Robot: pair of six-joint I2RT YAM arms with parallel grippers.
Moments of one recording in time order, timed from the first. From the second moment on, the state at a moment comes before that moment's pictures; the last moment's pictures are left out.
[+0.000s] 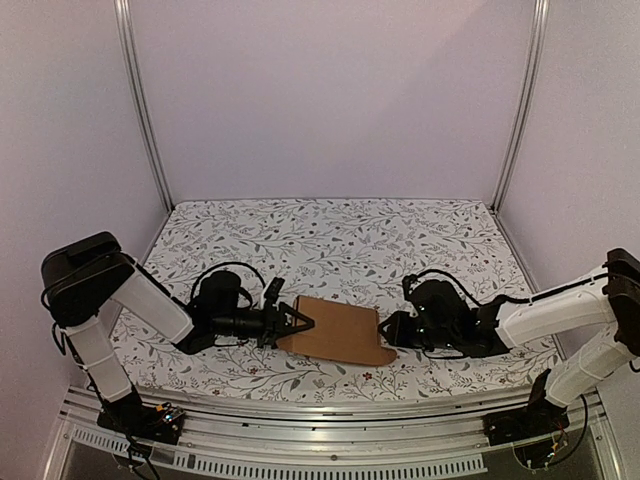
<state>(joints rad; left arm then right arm) -0.76 1.77 0.47 0.91 0.59 -1.14 0.98 1.47 0.57 0.19 0.16 0.96</state>
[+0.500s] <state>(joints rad) -0.70 1.73 0.45 0.93 0.72 -1.20 0.98 1.22 0.74 -0.07 0.08 0.47</state>
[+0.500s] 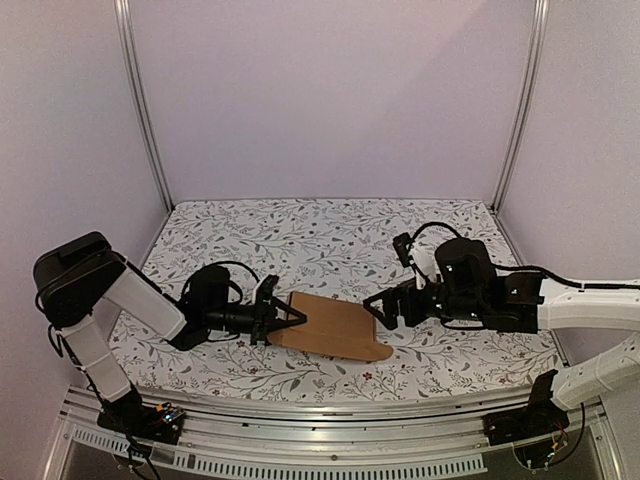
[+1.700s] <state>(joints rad) -0.39 1.26 0.44 0.70 1.28 -1.44 1.30 1.07 0.70 0.13 0.26 -0.83</state>
